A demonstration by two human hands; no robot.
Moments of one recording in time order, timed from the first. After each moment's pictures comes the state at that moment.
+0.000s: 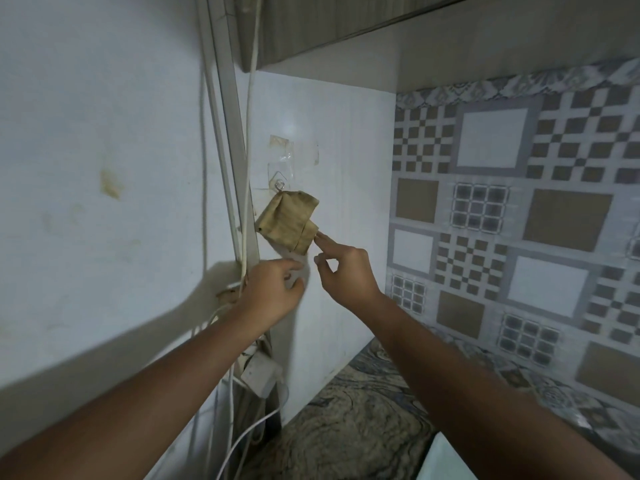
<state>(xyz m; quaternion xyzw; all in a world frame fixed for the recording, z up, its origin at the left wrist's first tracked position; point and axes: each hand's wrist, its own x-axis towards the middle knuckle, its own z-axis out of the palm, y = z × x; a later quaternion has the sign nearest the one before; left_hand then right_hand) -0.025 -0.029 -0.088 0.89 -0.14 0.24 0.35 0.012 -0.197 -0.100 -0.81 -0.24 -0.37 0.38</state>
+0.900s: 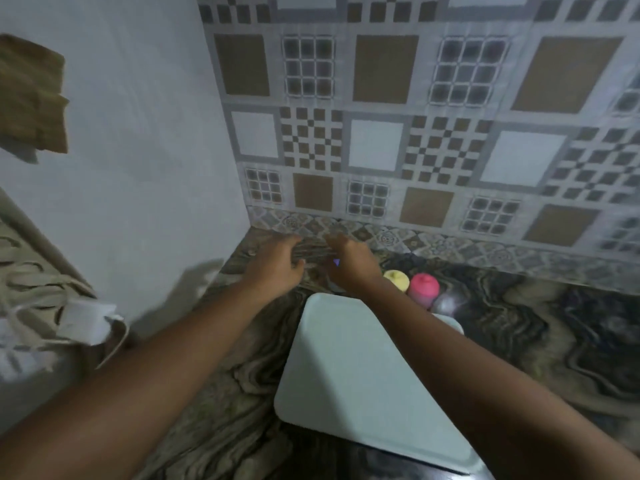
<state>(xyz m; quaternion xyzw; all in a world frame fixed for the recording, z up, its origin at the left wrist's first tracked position) -0.044 -0.240 -0.252 0.91 -0.32 -0.01 0.25 -0.123 -0.397 -0.260 -0.95 0.15 -0.11 0.24</state>
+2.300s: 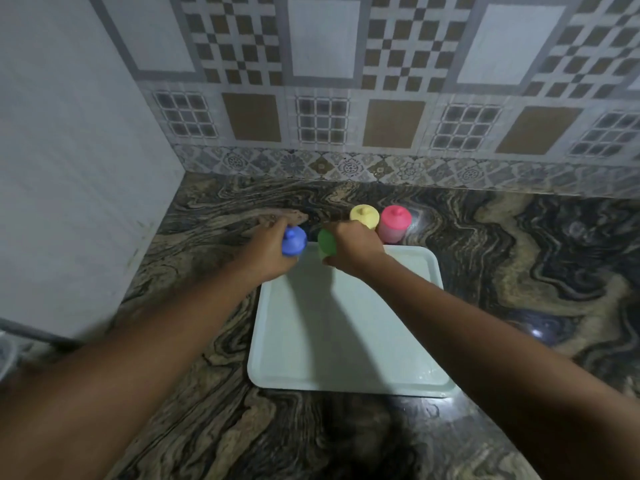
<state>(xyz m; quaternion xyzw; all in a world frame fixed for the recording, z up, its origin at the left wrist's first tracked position) -0.030 -0.296 -0.364 0.86 -0.43 -0.13 0.24 -0.158 -0.447 -0.344 -0.97 0.22 0.03 0.12</state>
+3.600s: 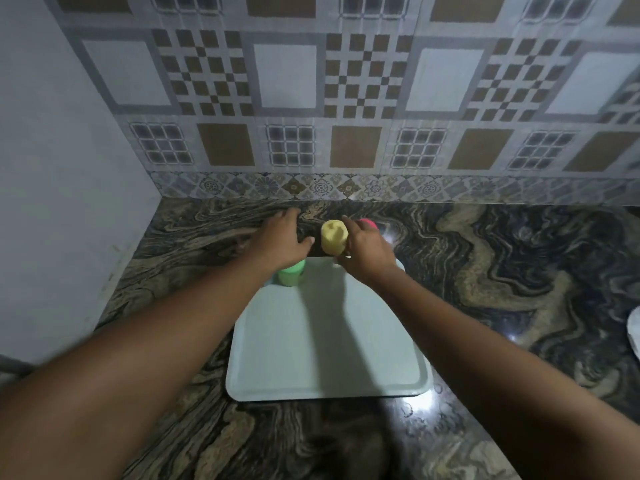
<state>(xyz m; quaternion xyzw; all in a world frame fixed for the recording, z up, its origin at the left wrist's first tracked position) -0.069 -0.361 -0.314 0.89 -0.42 -0.09 0.17 -0.213 -0.486 -0.343 -0.93 0.32 -0.07 0.16</state>
